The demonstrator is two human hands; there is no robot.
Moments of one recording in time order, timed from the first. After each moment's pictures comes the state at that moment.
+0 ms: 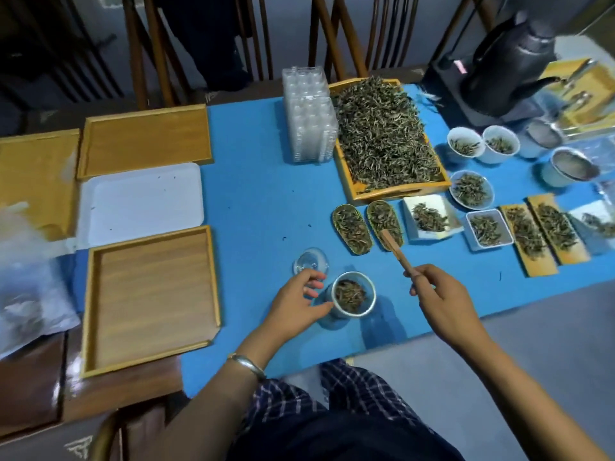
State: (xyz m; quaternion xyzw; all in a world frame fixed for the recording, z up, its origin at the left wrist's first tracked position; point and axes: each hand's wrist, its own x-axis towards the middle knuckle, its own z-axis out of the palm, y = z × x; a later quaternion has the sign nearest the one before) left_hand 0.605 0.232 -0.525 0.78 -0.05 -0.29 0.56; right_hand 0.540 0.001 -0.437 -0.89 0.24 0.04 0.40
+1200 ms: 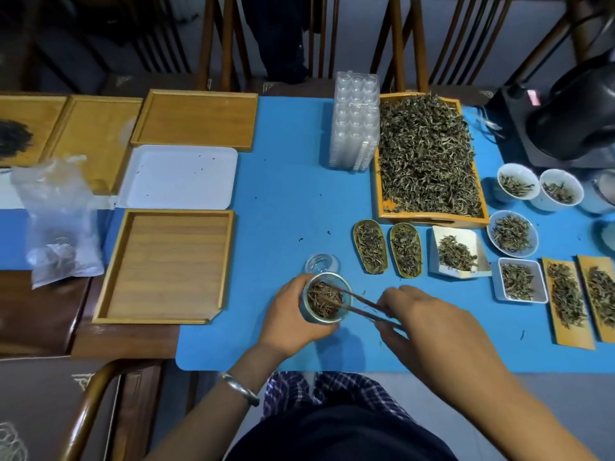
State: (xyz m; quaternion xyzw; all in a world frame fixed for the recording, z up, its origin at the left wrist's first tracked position) left_hand 0.579 0.225 -0.508 0.85 0.04 -0.14 0.51; right_hand 0.569 0.034 -0.334 -0.97 -0.12 0.21 0.05
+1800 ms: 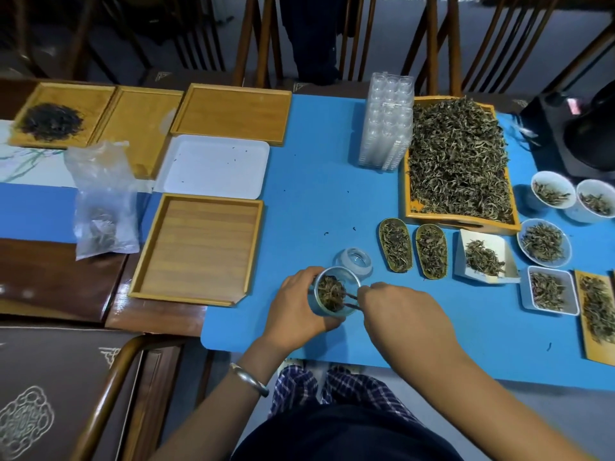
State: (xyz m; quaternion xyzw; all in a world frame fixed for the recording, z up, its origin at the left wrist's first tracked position) left_hand 0.566 0.251 -0.498 0.88 0.02 -0.11 0.46; right_hand 0.573 0.095 -0.351 -0.96 -0.19 0.21 -0.03
